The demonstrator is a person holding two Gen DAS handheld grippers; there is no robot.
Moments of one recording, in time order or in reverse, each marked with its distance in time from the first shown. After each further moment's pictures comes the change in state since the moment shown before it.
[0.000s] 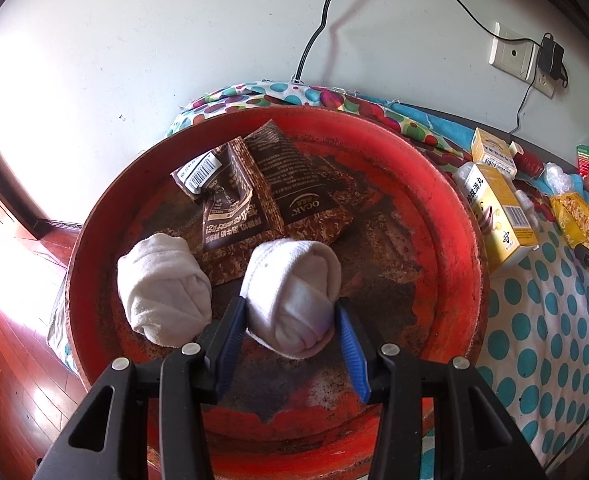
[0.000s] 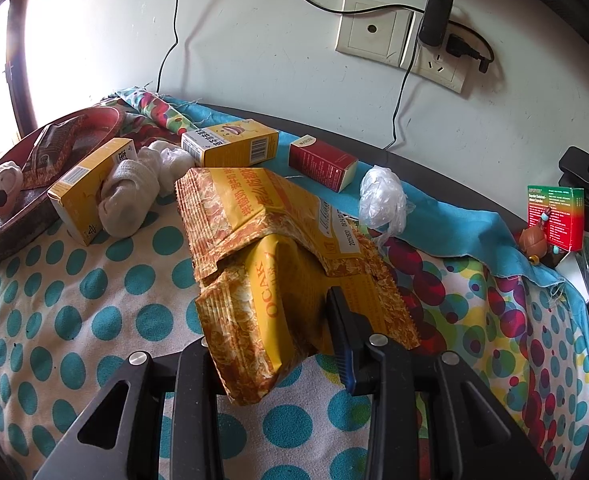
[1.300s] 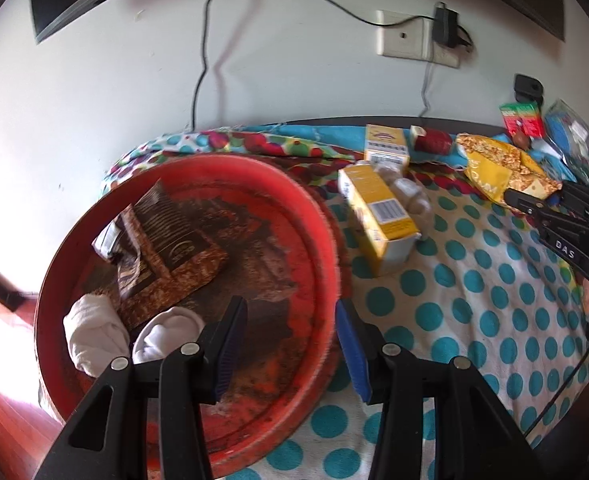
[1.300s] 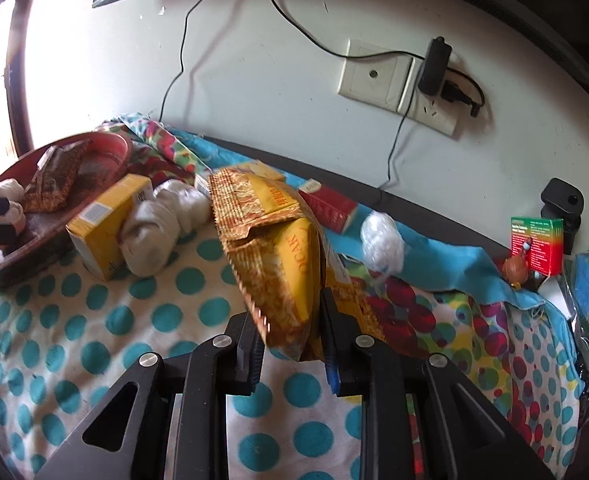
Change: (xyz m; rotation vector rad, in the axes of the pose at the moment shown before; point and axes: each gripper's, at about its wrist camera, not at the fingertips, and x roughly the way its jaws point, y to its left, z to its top) left arm -0.027 -0.071 0.004 0.199 -0.084 -0.134; right arm -0.025 0.031 0.021 -0.013 -0.098 -0.058
